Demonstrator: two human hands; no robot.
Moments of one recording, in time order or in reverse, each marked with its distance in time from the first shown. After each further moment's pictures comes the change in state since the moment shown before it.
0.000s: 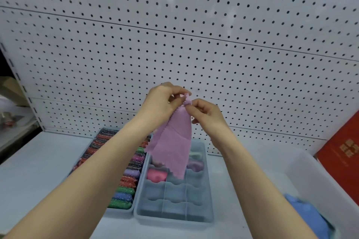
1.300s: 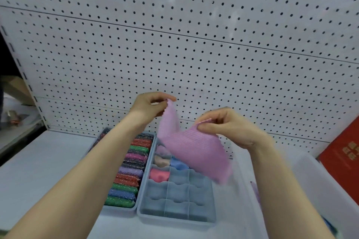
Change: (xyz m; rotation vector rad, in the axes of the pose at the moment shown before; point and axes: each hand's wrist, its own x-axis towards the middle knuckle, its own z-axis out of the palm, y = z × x) left_hand -0.015 -0.031 -0.018 -0.427 0.035 -0.351; right_hand -0.022 -0.016 -0.047 -0.036 -0.462 -0.017
